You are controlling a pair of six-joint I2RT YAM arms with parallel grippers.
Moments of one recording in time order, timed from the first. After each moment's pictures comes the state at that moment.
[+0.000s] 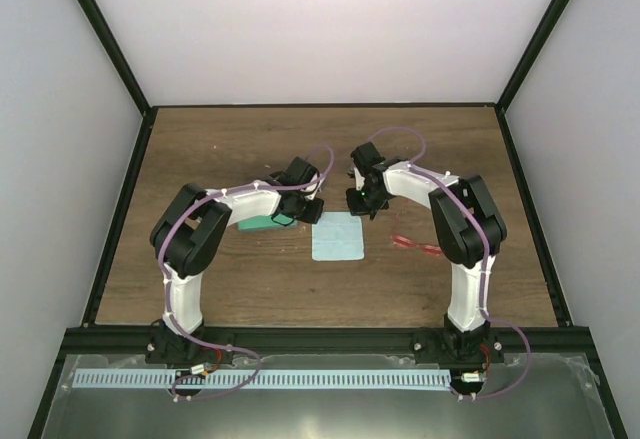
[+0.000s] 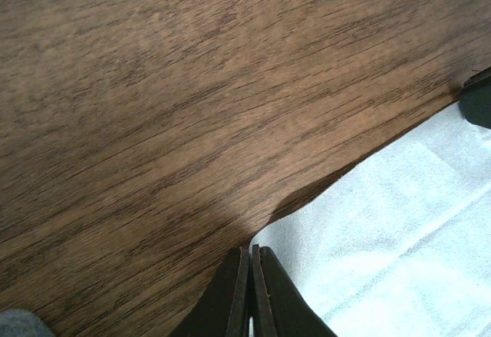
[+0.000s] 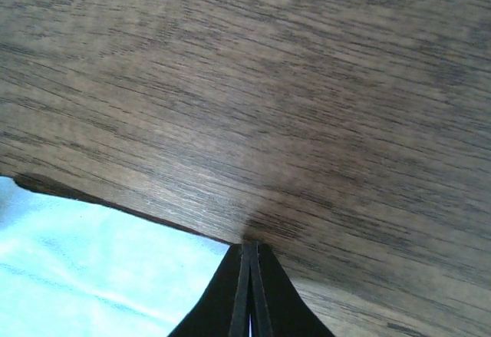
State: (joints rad) left arm -0.63 1.97 1.21 -0.34 0.17 -0.26; right arm 0.48 1.96 1.31 -0.63 -0.15 0.26
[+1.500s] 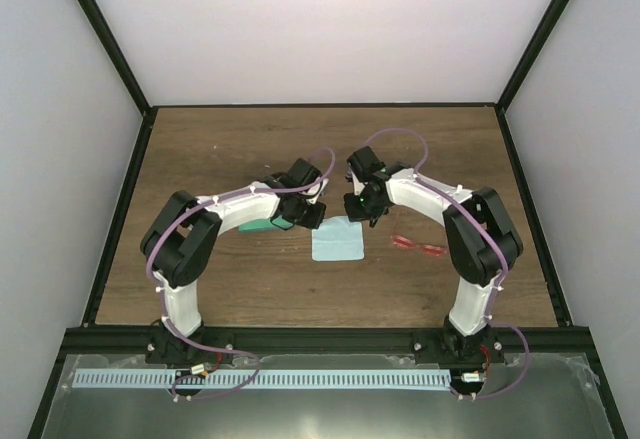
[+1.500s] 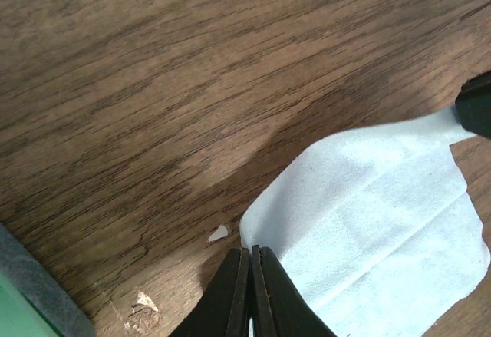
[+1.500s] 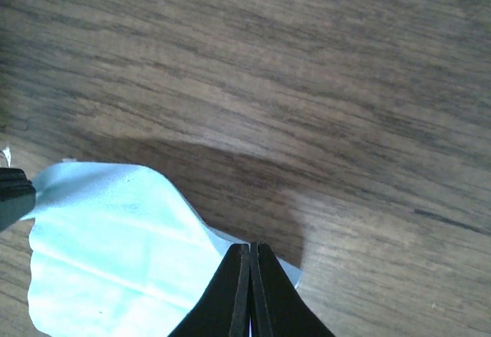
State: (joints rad) left arm -0.67 1.88 1.21 -0.45 0.20 -0.29; right arm 0.55 1.82 1.23 -0.67 -0.12 0.30
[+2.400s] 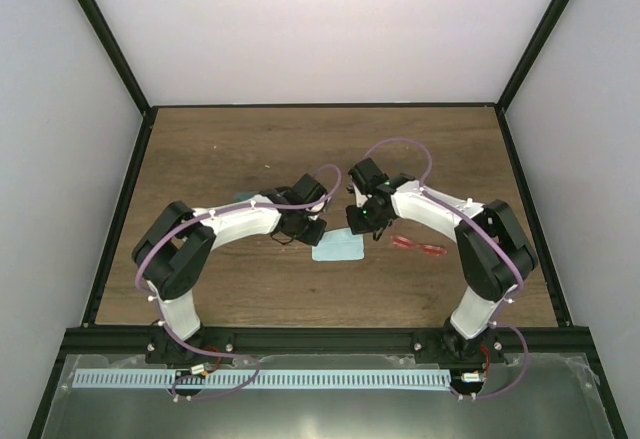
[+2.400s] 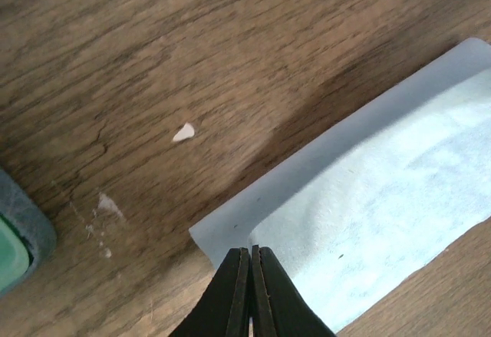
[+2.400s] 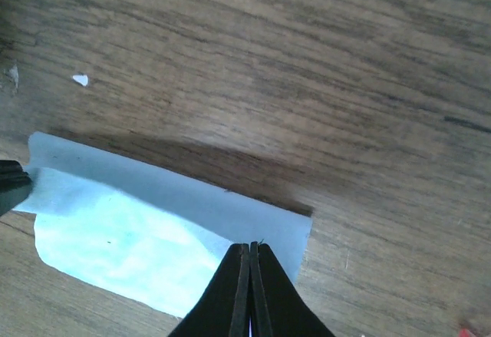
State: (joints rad) left arm -0.76 1.80 1.12 -0.49 0.11 -0.29; right arm 0.59 1.70 1.12 -0.67 -0.12 0.32
